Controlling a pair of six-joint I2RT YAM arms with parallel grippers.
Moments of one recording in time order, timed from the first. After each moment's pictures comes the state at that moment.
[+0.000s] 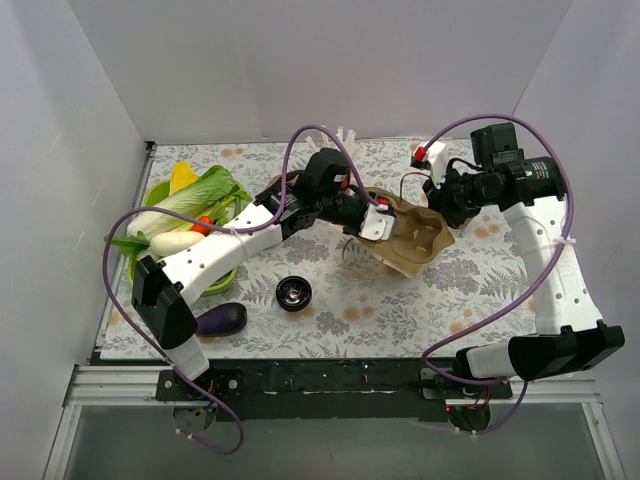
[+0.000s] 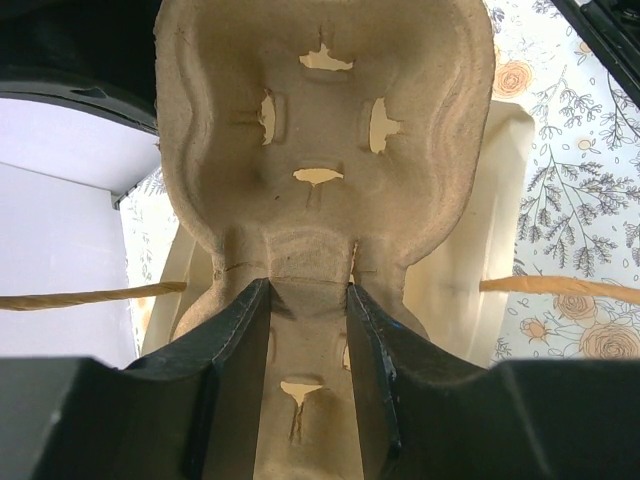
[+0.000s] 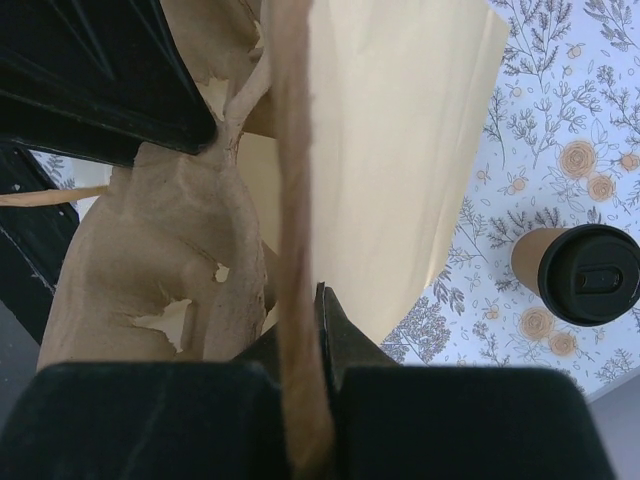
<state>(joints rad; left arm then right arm) -0.85 1.68 1.66 -0.48 0.71 1.01 0.22 1.37 1.71 -1.34 -0.49 -0.65</state>
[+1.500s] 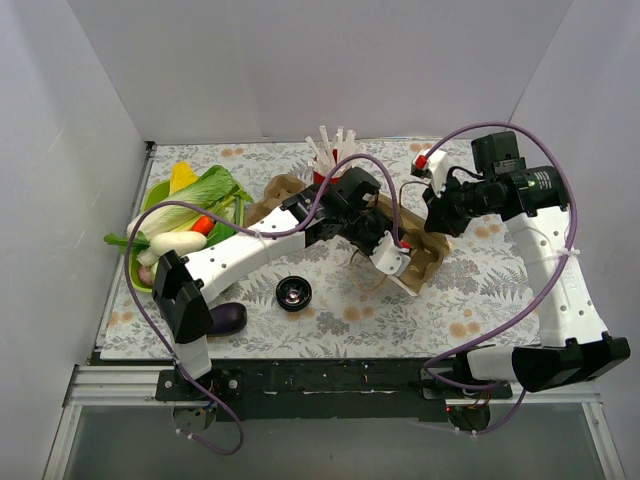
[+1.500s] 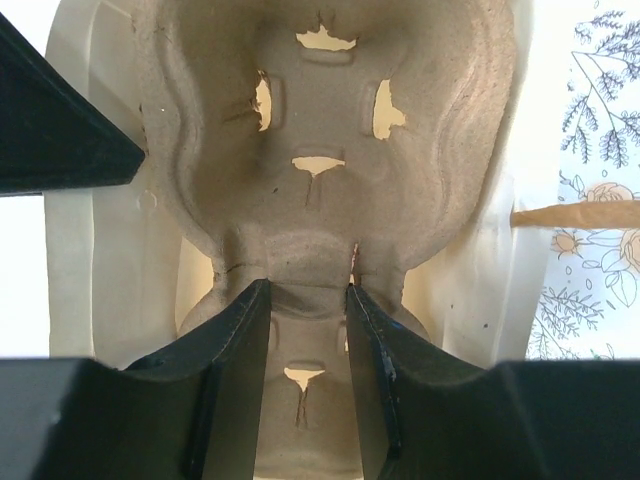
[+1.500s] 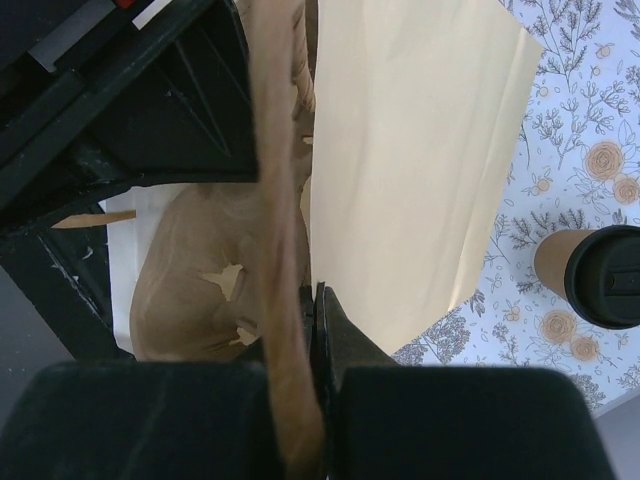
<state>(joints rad) -0.96 1.78 1.74 -0.69 0.50 1.33 0.24 1.31 1.65 -1.35 -0.52 -0.65</state>
